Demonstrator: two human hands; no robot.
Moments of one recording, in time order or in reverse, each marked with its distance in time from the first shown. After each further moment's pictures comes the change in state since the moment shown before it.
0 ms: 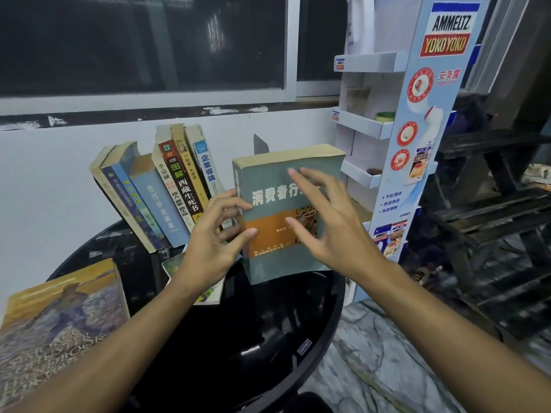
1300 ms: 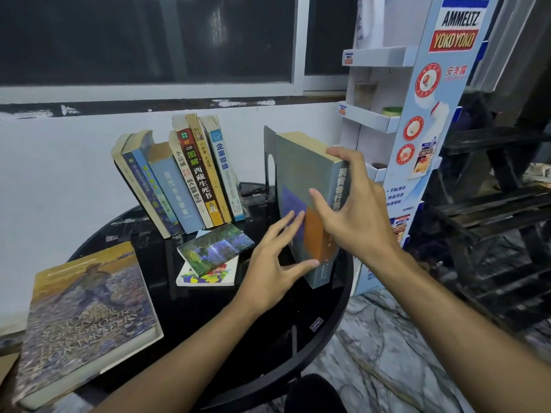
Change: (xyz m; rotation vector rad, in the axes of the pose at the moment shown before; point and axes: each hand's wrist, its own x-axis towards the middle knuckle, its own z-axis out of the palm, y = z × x) left_hand -0.045 -0.023 0.057 0.149 -0.131 -0.029; right_hand 0.004 -0.040 -0.021 0.233 0.126 0.325
